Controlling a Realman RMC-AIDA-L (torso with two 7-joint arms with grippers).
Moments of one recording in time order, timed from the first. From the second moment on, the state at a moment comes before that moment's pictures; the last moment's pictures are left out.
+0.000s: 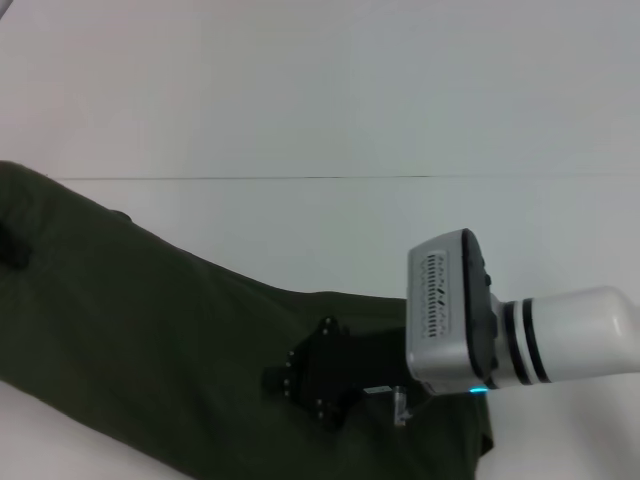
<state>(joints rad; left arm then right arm) -0.93 -1.74 0.39 0.87 2.85 1.94 -2.54 0.70 2.11 -1.60 -0.59 -1.53 -1.03 1.16</state>
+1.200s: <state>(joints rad) -0.97 -1.83 0.43 0.71 2.44 2.07 -2.67 0.75 2.12 -1.80 -0.58 -1.30 -0.82 1.17</state>
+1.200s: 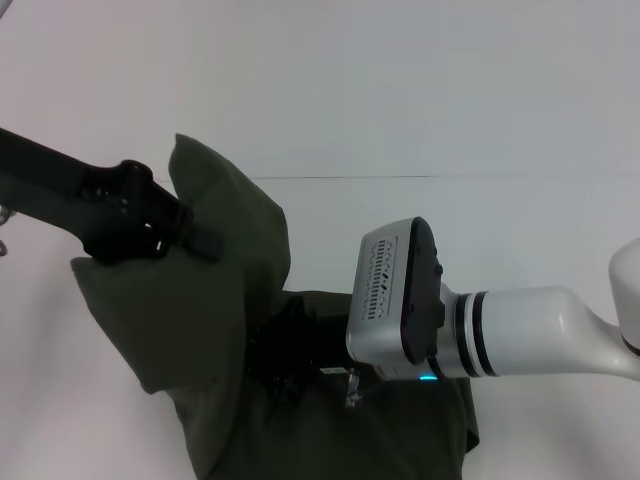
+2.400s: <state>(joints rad) -0.93 -2.02 0.43 0.63 2.39 1.89 -2.69 0.27 2.10 -1.16 -0.64 -1.13 -1.17 0.94</state>
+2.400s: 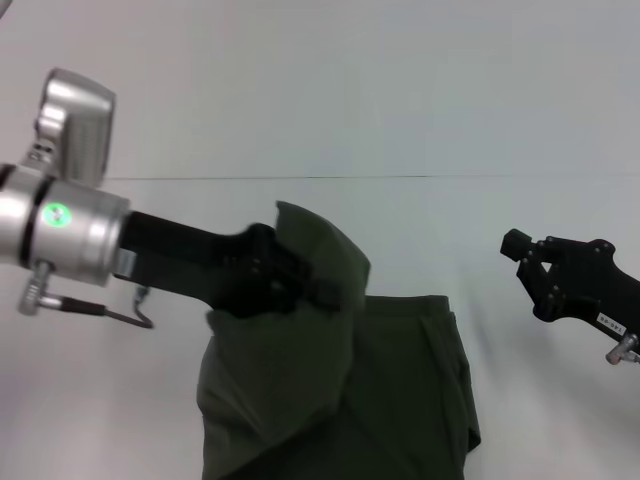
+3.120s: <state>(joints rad) -0.85 -2.11 0.47 0.54 2.35 1.61 -2.58 0.26 2.10 -1.12 -0.62 -1.13 -1.26 0.93</state>
